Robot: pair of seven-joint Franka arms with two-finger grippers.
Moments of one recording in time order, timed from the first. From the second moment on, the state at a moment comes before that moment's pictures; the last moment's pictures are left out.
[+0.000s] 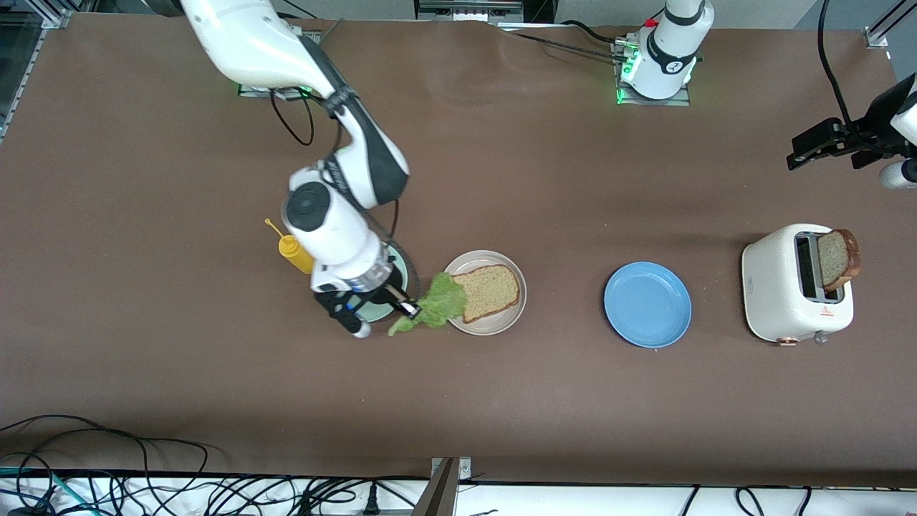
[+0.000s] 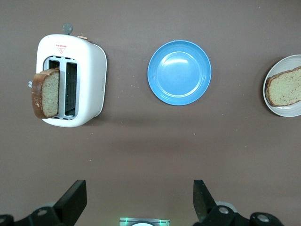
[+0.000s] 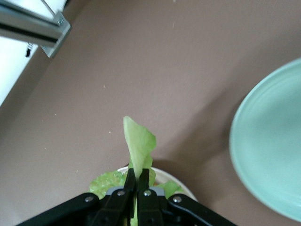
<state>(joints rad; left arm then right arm) 0.02 0.05 -0.02 -1.46 -0.01 1.40 -0.05 0.62 0.79 -0.06 -1.34 0.24 2.50 1.16</state>
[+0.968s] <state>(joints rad) 0.02 0.05 -0.02 -1.46 -0.01 1.40 -0.05 0.76 0.86 -0.06 -1.34 0.24 2.48 1.38</state>
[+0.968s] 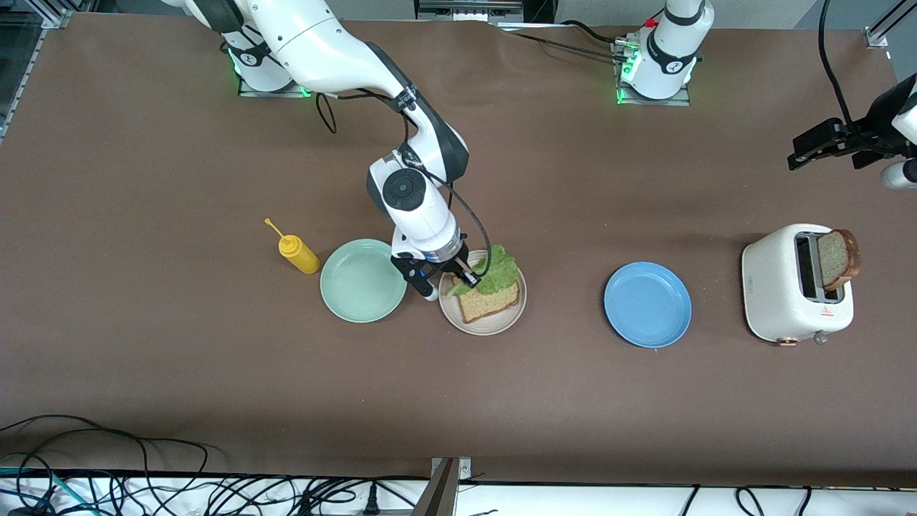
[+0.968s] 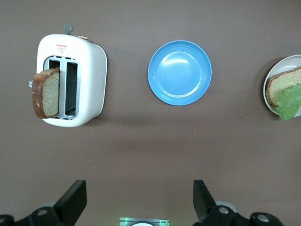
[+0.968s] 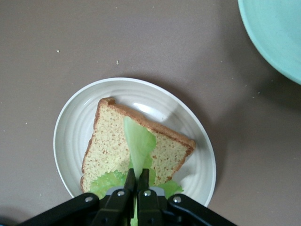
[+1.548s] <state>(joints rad) 0.02 0.05 -0.02 -1.46 -0.01 1.40 -0.05 0.75 0.85 -0.11 -1.32 0.20 2.47 1.37</state>
